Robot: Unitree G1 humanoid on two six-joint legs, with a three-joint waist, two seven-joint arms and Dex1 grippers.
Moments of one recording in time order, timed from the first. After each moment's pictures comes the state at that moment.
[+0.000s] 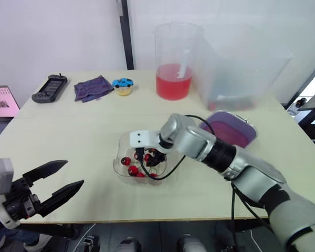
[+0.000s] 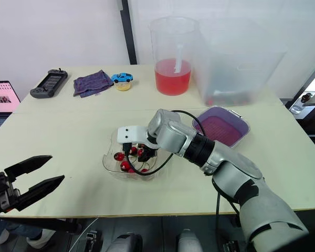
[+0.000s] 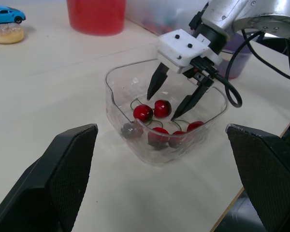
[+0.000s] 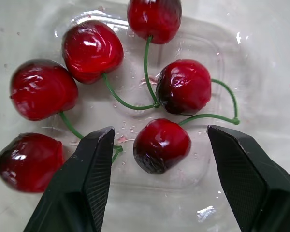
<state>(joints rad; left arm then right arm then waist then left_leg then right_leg) 0.49 0.73 0.89 -0.69 -1.04 0.64 -0.91 -1.20 -0.34 0.88 0.20 -0.08 0.88 1.12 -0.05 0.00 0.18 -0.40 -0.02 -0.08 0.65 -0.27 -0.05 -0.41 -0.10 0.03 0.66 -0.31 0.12</state>
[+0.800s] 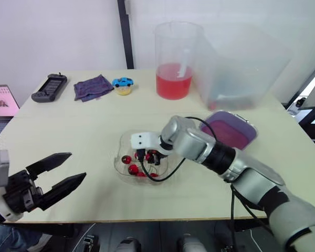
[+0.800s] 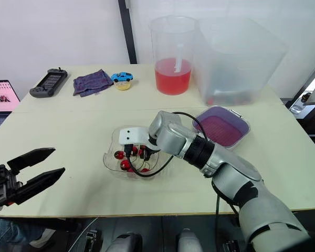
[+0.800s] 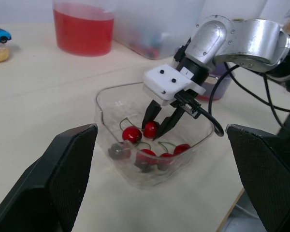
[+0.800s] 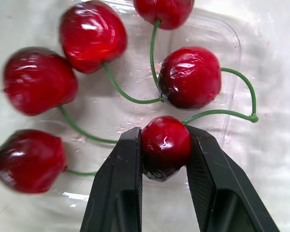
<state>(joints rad) 0.44 0.76 0.87 -0.67 -1.18 0.65 -0.87 -1.19 -0.38 0.85 0.14 -0.11 0.90 1.17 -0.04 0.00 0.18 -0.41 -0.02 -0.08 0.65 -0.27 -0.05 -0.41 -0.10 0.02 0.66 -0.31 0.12</state>
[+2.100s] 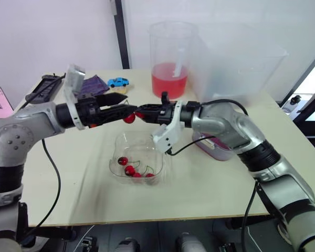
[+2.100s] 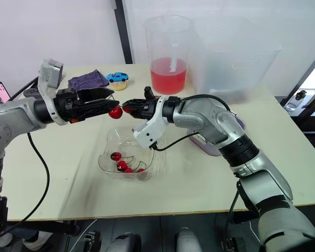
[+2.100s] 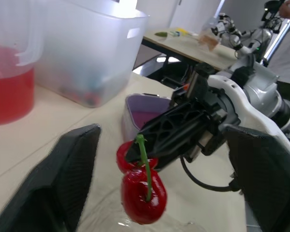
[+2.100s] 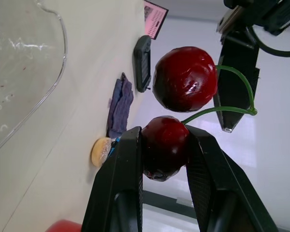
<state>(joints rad) -0.74 0.87 0.13 -0.12 -1.13 0.89 -0.75 -1.02 -0.57 0.46 0.08 -0.59 -0.52 0.65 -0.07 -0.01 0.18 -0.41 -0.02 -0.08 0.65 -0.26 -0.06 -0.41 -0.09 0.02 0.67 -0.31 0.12</state>
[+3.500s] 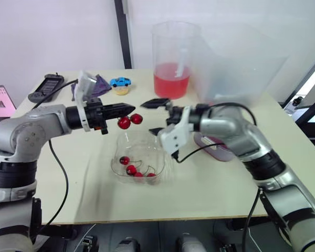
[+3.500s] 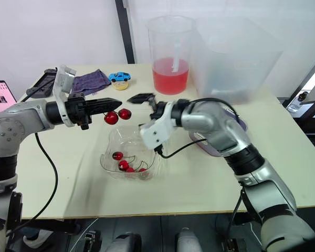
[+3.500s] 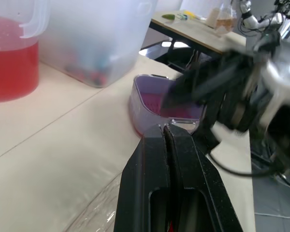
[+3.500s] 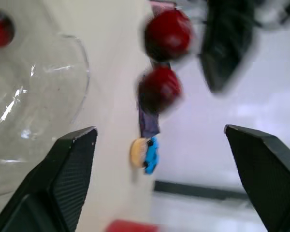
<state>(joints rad) -0.77 0.78 0.13 -0.08 -0.94 0.97 -0.89 -0.88 -0.57 0.26 -0.10 -0.17 -0.09 0.91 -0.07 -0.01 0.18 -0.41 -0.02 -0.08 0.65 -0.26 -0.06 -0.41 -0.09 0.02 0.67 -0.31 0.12</state>
